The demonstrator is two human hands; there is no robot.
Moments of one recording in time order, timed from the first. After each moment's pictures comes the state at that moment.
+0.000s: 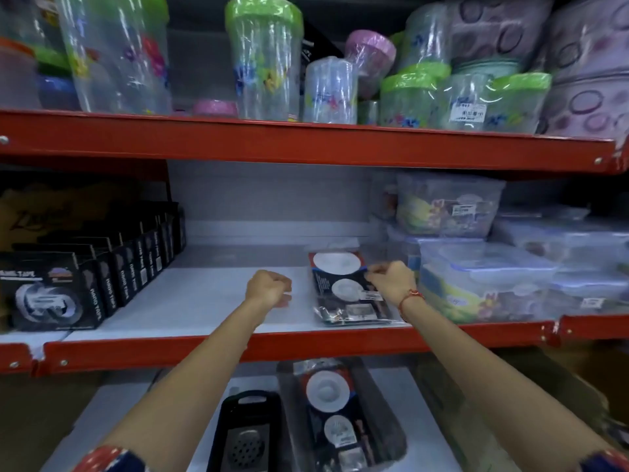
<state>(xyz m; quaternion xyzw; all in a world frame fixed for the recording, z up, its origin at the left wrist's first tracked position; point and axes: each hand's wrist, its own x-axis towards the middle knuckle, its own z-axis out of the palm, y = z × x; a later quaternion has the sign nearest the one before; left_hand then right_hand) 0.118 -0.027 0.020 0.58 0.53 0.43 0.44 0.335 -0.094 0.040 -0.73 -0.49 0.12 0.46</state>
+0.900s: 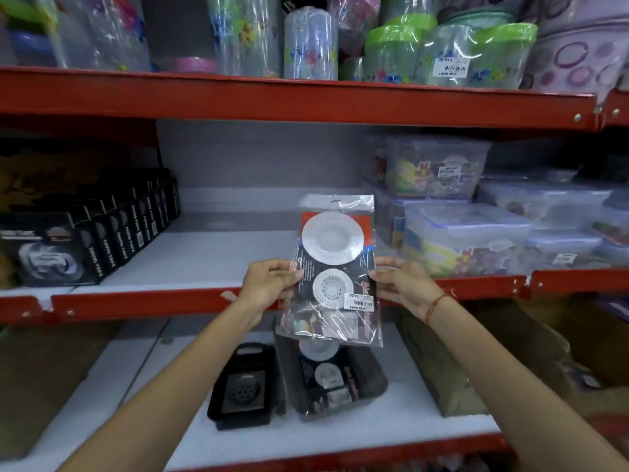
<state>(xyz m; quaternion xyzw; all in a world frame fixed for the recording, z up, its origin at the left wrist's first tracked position) 0.123 -0.100 -0.013 0.57 0.44 0.46 0.52 0.354 -0.178 0.008 -0.55 -0.39 0.47 0.57</state>
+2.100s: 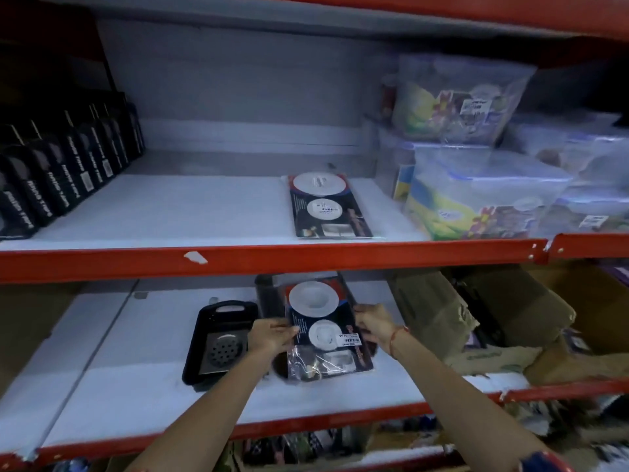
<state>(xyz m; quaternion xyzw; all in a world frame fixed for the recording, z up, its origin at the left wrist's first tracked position) 0.160 -0.098 -0.208 0.45 0.58 0.33 0.60 0.372 -0.131 -0.192 -0.71 -0.29 0.49 0.41</state>
